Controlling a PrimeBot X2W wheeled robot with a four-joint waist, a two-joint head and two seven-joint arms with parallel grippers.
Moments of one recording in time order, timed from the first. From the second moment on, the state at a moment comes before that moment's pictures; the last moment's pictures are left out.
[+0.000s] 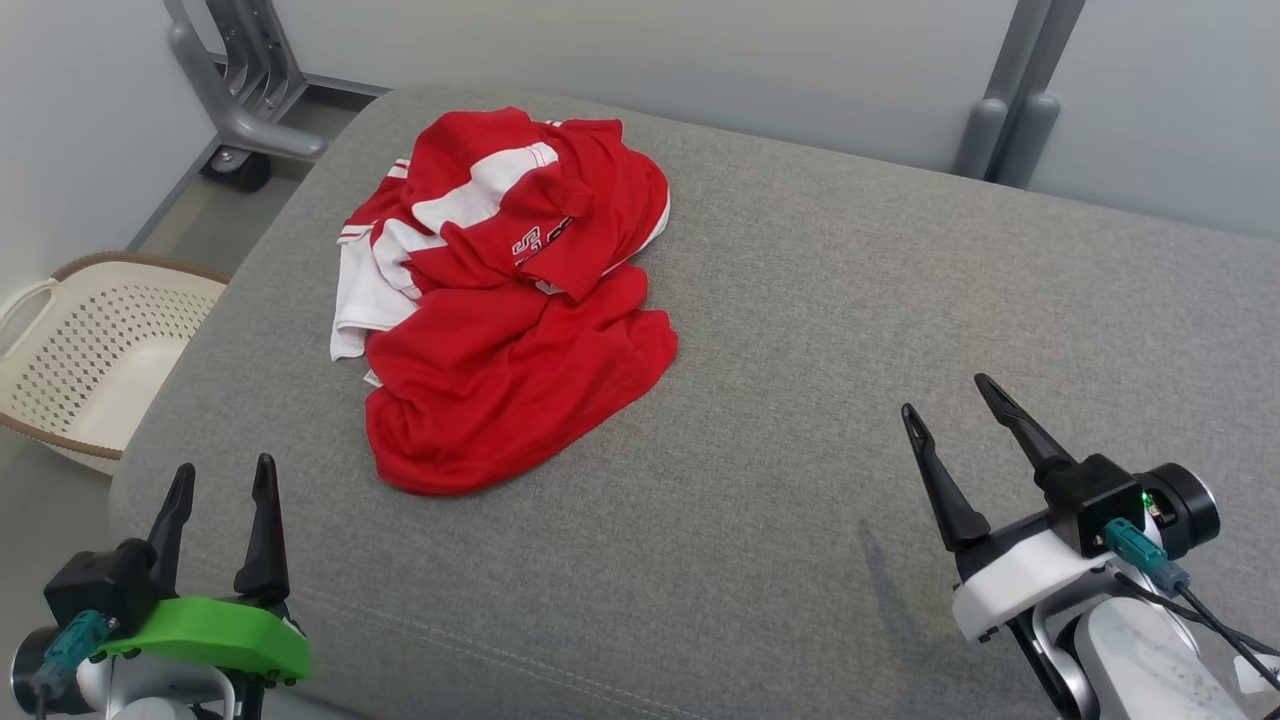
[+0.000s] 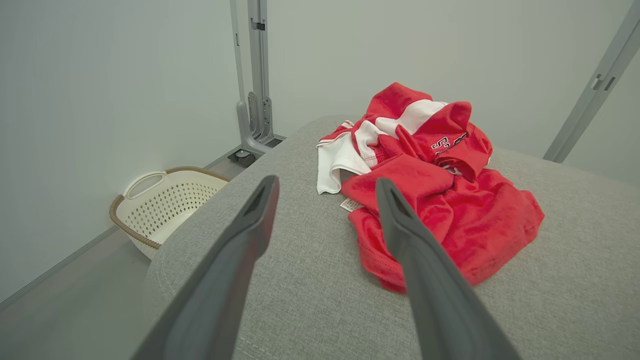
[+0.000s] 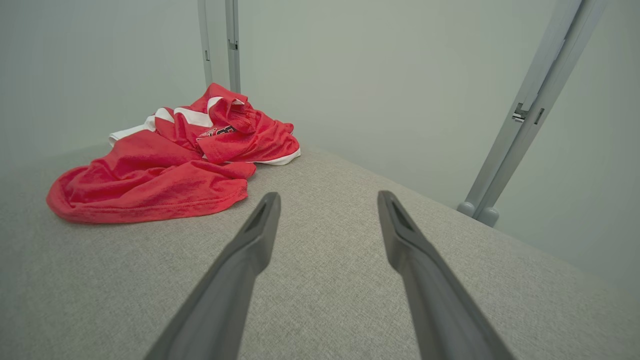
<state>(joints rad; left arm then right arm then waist) -0.06 0.08 0.06 0.28 -0.29 -0.11 -0.25 -0.04 -0.19 0.27 0.14 0.05 0.05 -0.25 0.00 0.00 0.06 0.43</state>
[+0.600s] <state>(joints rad) -0.39 0.08 0.10 0.32 -0.51 -0.12 -0.01 -0.12 -0.19 0.29 0.03 0.04 0.07 -0.25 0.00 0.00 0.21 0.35</state>
